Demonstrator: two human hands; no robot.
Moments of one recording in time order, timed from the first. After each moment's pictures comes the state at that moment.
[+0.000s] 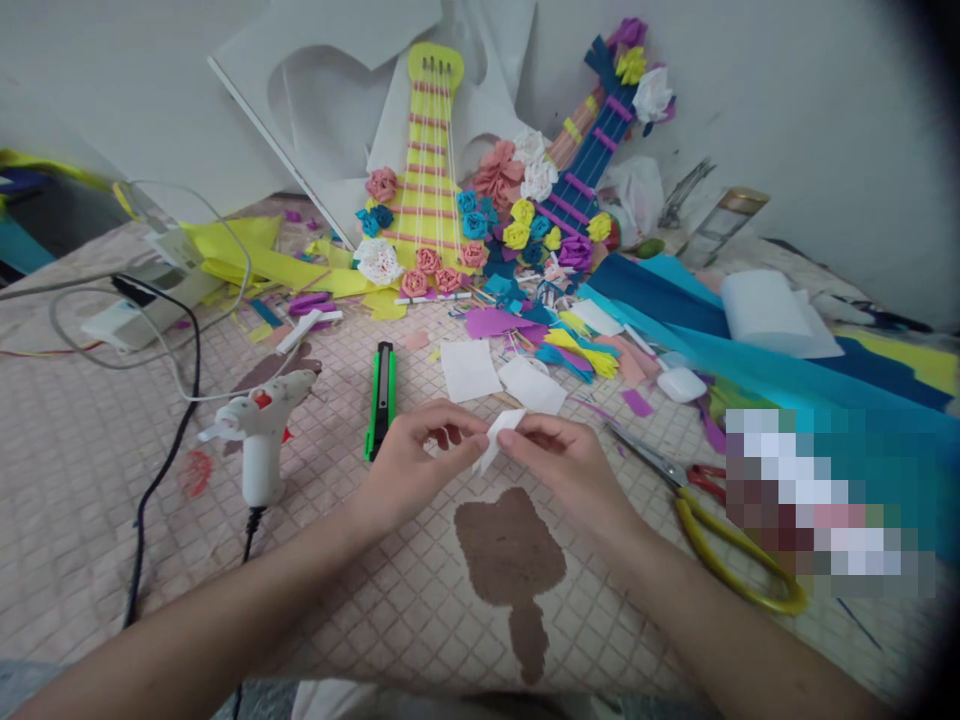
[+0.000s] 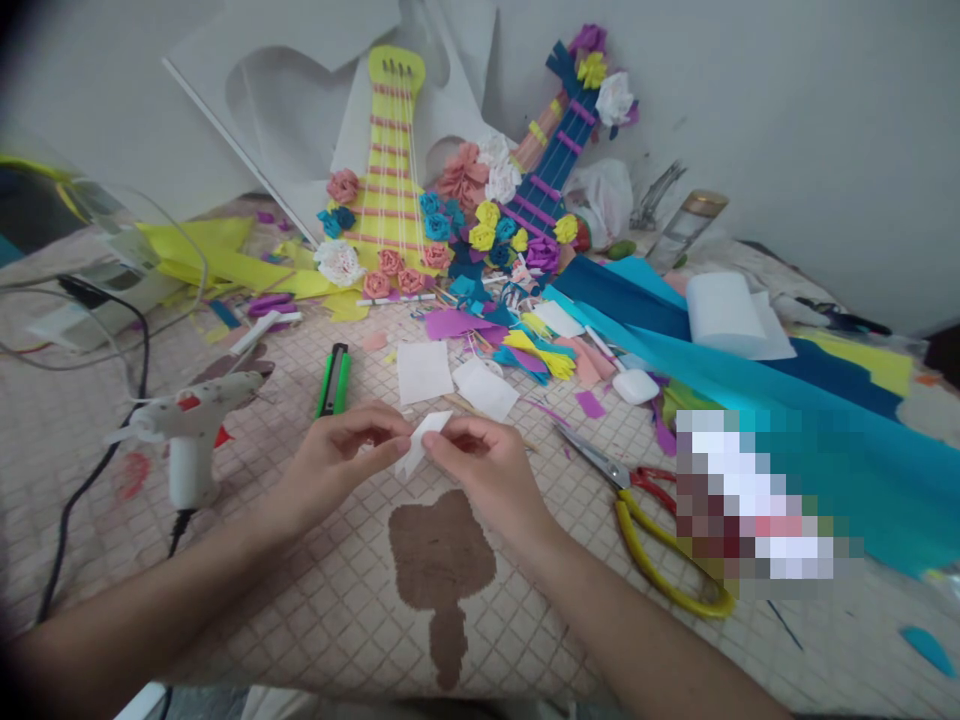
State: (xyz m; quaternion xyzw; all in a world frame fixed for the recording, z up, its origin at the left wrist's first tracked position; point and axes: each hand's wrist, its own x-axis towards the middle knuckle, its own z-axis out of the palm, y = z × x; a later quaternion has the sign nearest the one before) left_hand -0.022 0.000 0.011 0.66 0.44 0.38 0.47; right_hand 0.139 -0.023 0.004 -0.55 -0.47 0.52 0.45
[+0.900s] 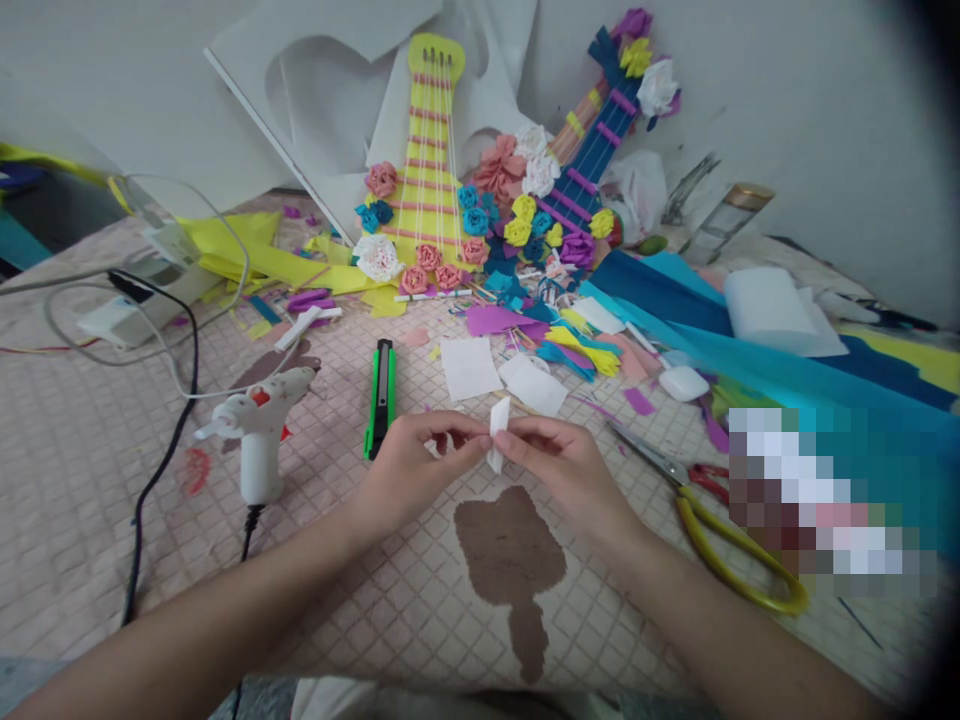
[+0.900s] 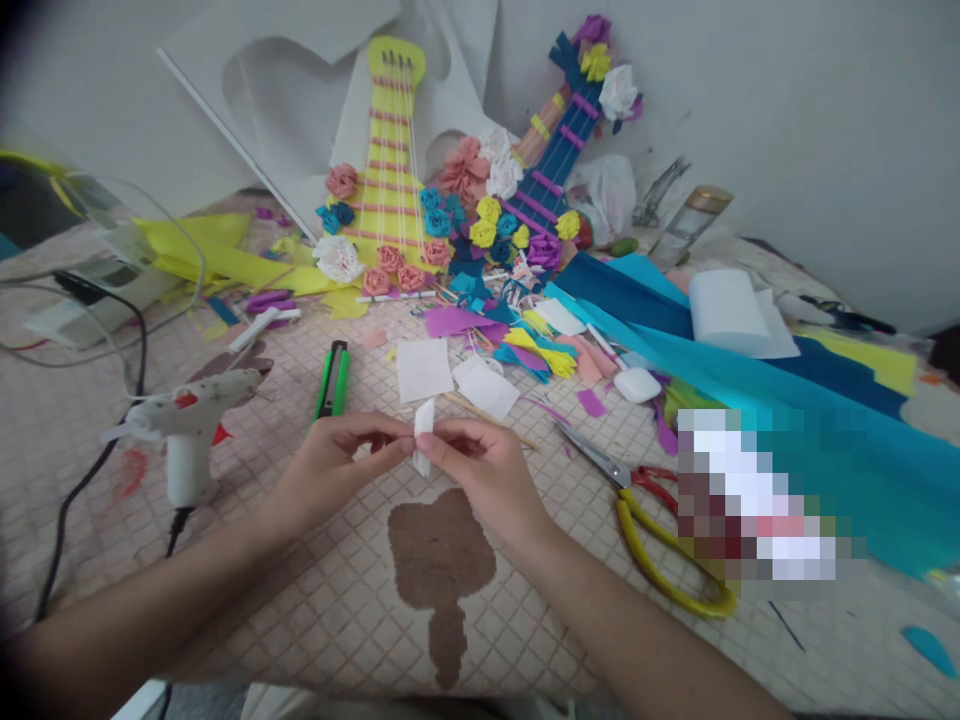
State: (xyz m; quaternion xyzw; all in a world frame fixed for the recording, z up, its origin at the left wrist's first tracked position) left_hand -0.022 -0.001 0.004 0.68 0.45 0.35 0.45; right_hand 0.138 -0.024 0.002 -0.53 -0.46 0.55 0.46
